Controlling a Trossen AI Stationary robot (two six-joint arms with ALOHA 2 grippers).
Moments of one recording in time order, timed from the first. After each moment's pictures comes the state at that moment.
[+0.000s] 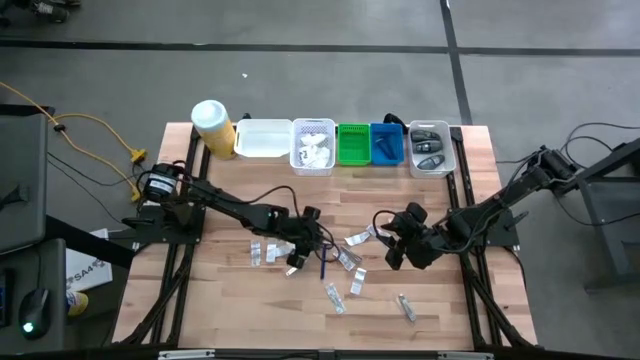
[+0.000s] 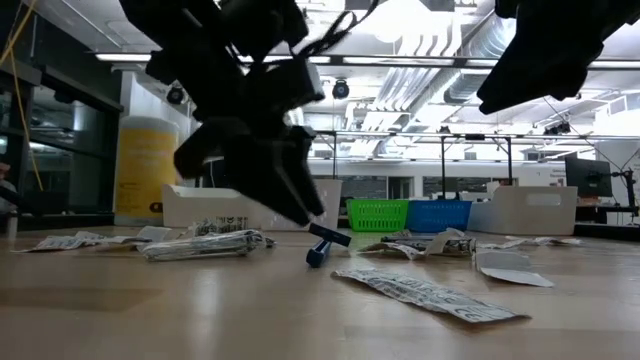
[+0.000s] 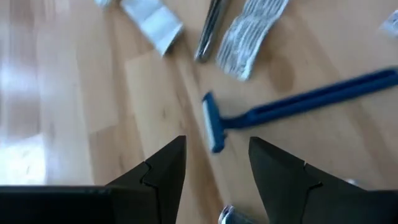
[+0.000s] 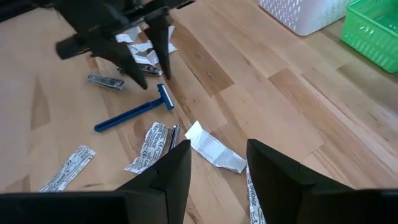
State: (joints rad) left arm -0.16 1.79 0.99 -0.01 -0.10 0.26; right arm 0.53 1.20 0.75 -0.46 0.66 0.89
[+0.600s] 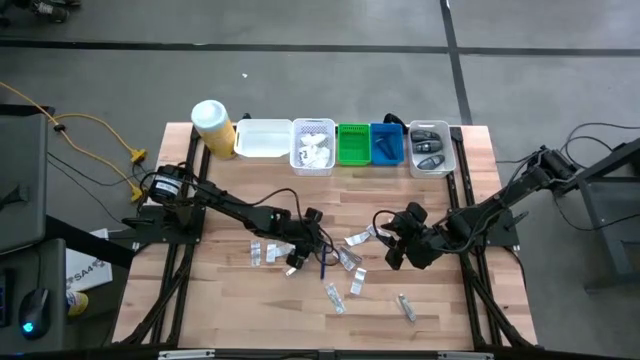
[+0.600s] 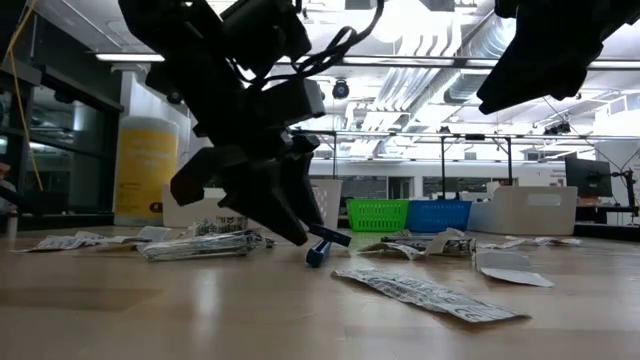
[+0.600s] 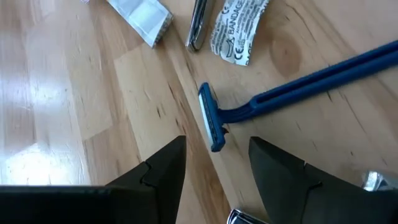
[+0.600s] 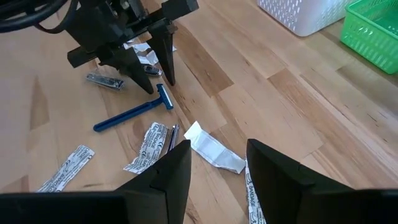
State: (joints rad) left arm -0.16 1.83 0.99 0.01 -0.12 0.36; right arm 0.53 1.20 0.75 -0.46 0.66 0.89
